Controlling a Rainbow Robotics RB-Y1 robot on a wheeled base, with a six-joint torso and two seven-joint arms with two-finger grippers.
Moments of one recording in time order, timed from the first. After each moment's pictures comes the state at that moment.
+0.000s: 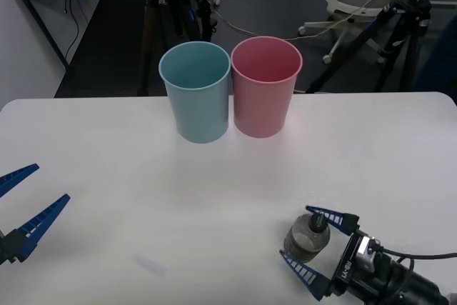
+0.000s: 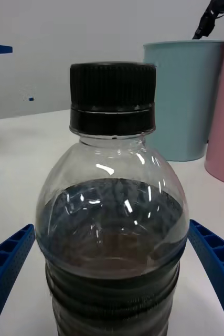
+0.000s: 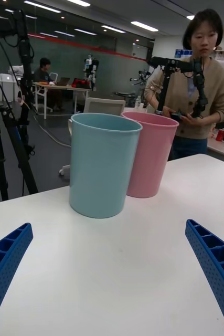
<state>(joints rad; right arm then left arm) 0.21 -0.42 0.14 -1.33 0.82 -1.06 0.72 0.35 0.40 0.52 -1.66 -0.96 -1.22 0.00</state>
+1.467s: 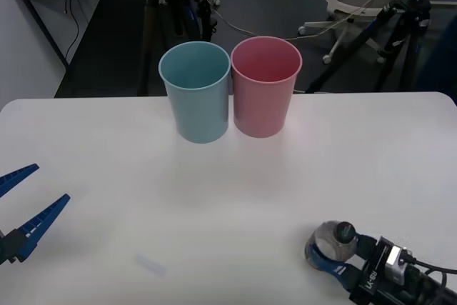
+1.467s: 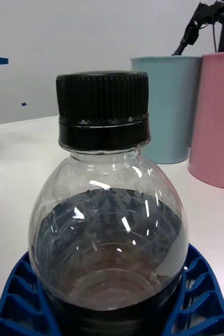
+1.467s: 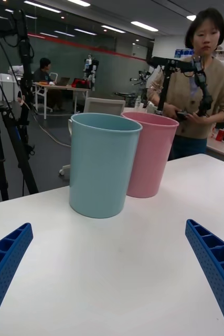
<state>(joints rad) 0.33 -0.49 0.10 -1.44 0.75 -1.06 0.71 0.35 0.40 0.52 -1.66 -0.96 -1.22 0.00</state>
